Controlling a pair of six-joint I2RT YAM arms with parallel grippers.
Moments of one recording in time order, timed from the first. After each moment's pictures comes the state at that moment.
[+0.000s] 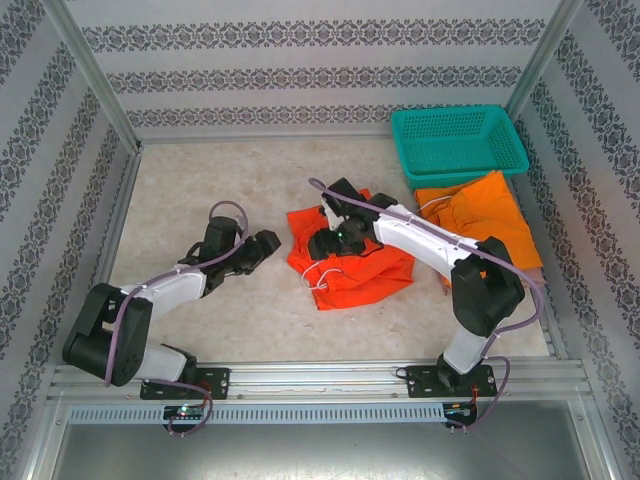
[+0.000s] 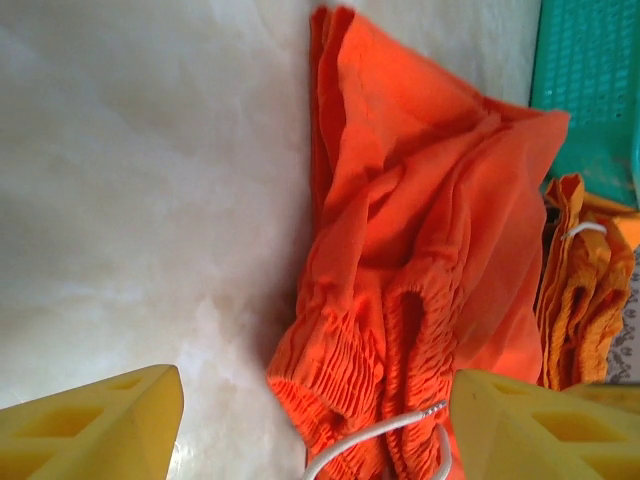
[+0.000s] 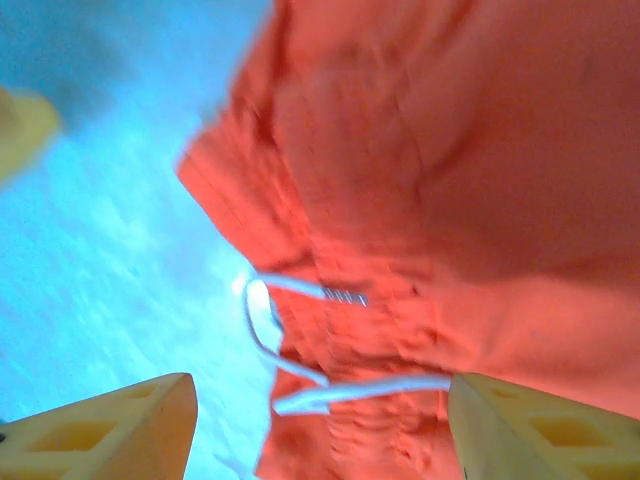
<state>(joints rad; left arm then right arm) -0.32 1.38 0.56 0.13 0.36 -0.99 0.67 1.73 1.37 -0.80 -0.22 0.43</state>
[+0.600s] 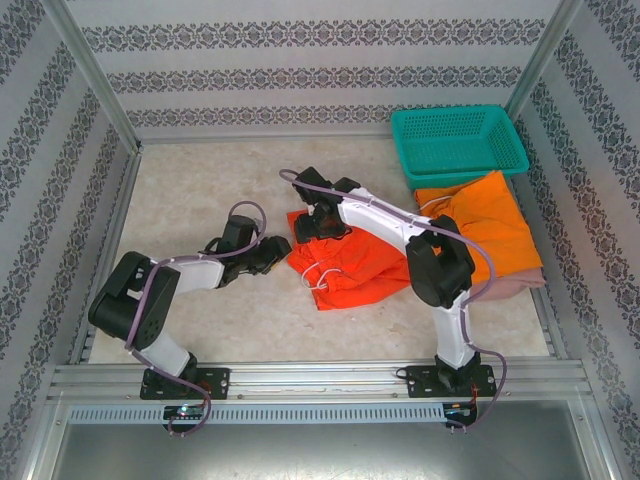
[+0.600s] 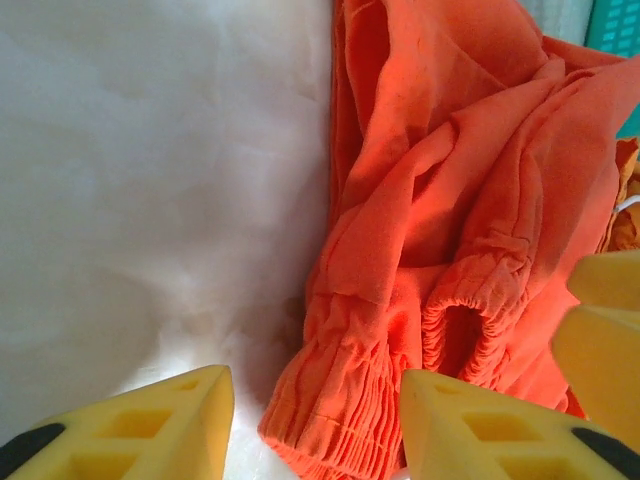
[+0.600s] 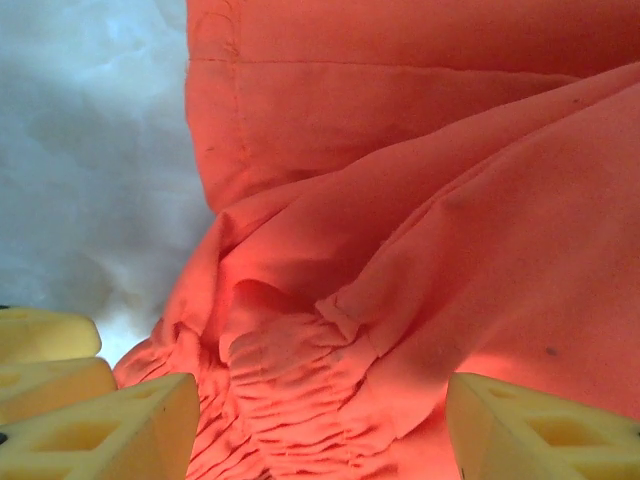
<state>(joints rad) -0.37 1.61 0.64 0.23 0.40 -1.02 0.70 2.06 1.69 -0.88 -0.01 0.44</state>
